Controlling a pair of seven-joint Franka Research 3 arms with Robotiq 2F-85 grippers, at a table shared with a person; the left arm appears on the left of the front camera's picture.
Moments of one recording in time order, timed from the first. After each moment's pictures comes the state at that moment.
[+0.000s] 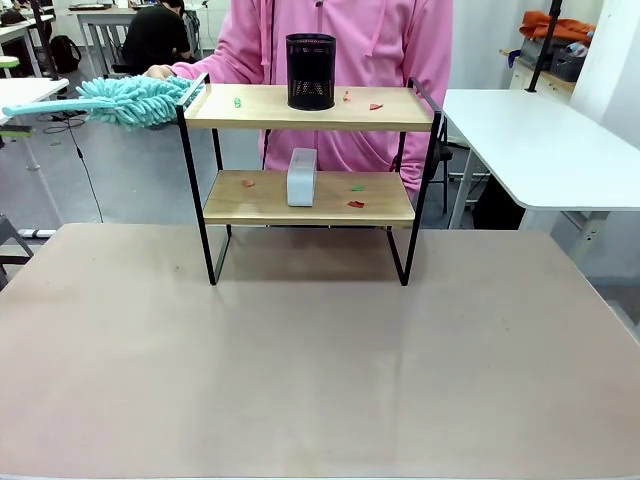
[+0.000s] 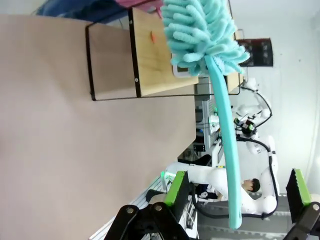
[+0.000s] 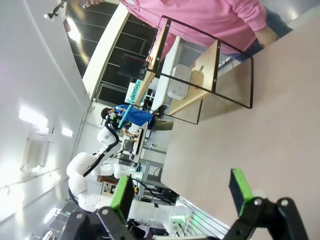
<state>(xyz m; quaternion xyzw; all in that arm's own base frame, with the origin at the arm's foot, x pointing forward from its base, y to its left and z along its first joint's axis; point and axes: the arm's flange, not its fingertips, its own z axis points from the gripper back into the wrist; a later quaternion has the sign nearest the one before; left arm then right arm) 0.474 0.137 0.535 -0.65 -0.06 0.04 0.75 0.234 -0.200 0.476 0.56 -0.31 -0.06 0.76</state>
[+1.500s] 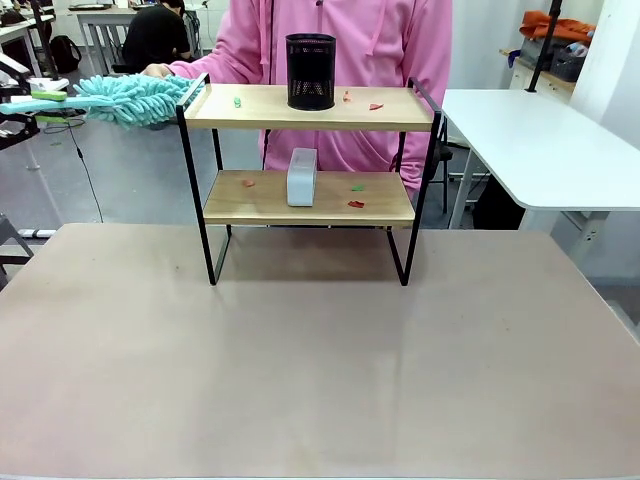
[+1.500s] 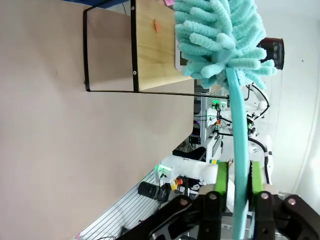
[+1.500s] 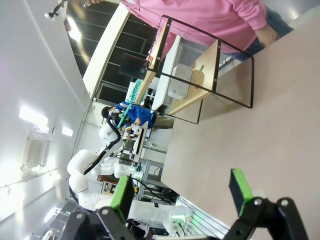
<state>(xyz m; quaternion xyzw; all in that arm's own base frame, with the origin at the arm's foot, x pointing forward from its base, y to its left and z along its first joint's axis) 0.490 0.112 0.527 -0.65 -0.02 0.07 0.76 0.234 -0.199 0.476 0.56 -0.31 -0.06 0.76</state>
